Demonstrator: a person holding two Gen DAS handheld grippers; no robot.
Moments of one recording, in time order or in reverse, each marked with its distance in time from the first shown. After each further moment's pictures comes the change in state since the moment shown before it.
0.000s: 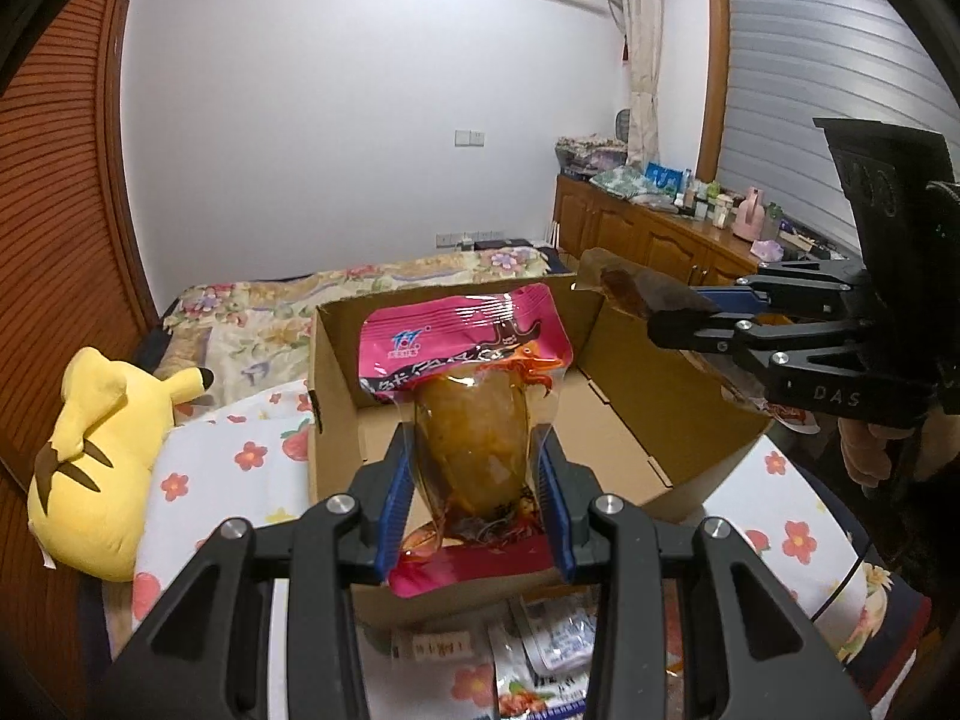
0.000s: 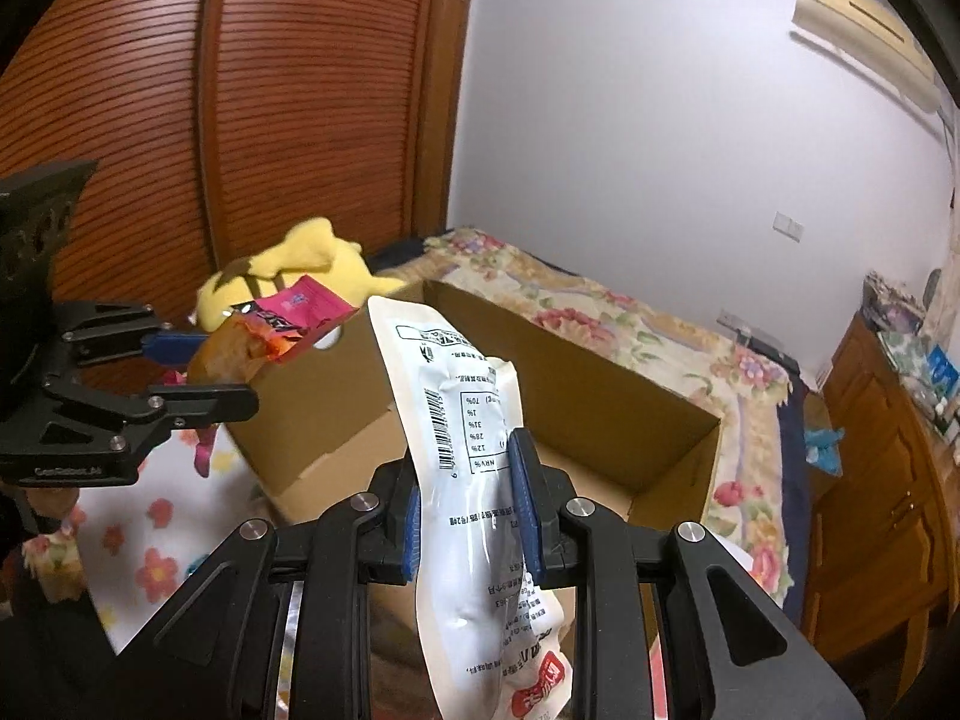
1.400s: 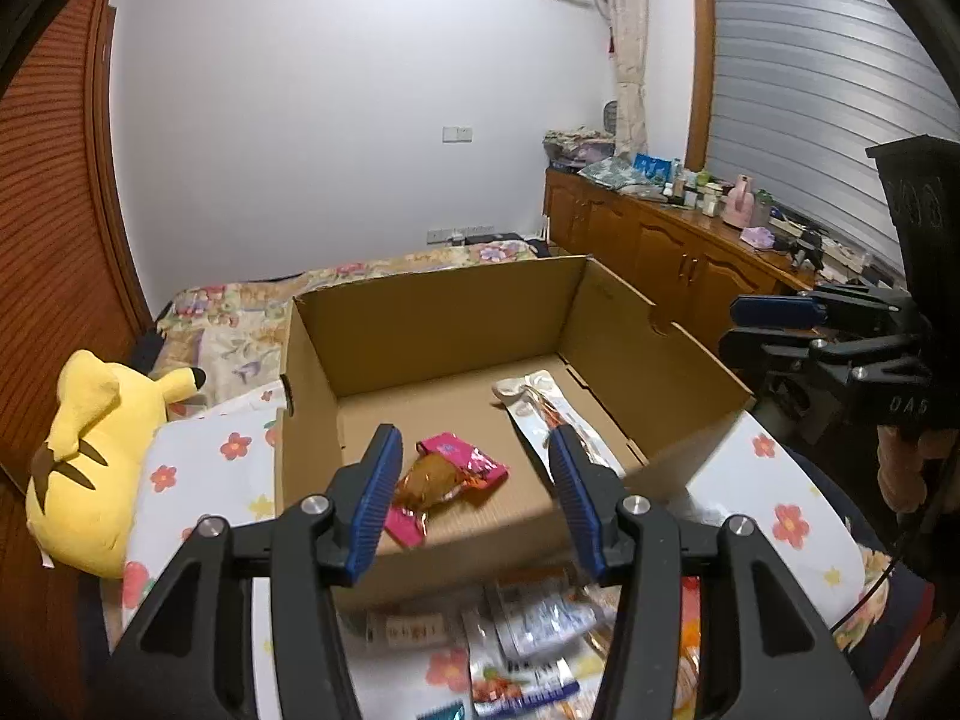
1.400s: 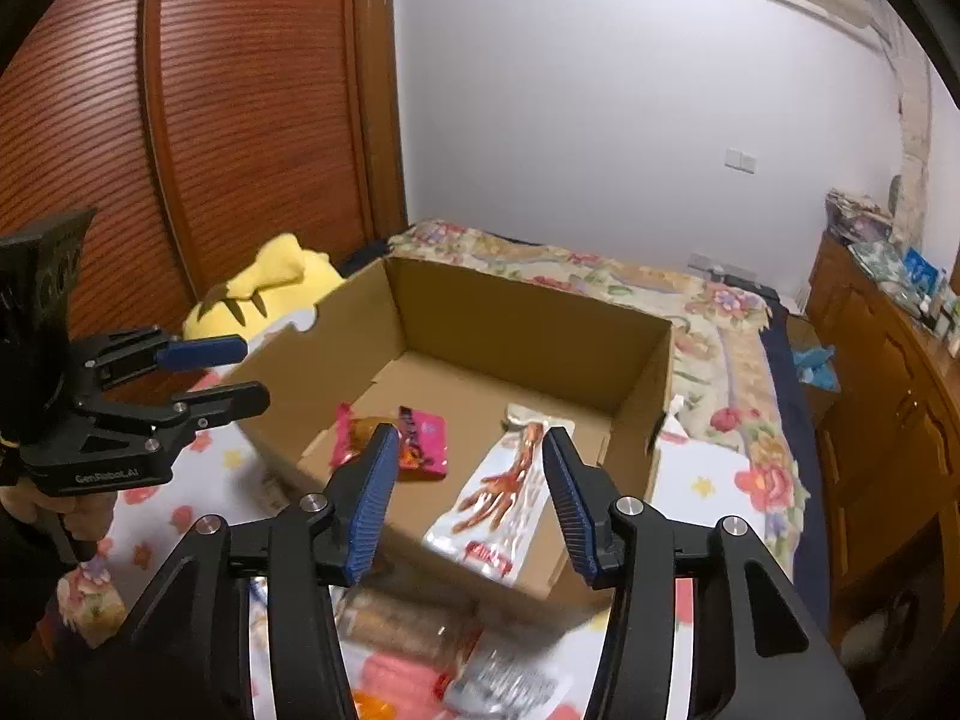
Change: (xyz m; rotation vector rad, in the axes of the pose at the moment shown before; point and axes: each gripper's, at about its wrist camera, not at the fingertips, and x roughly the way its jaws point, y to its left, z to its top) left arm -0.018 -0.023 -0.013 0.032 -0.004 -0.013; right arm -0.049 -0.008 -0.034 0.198 0.004 -0.041
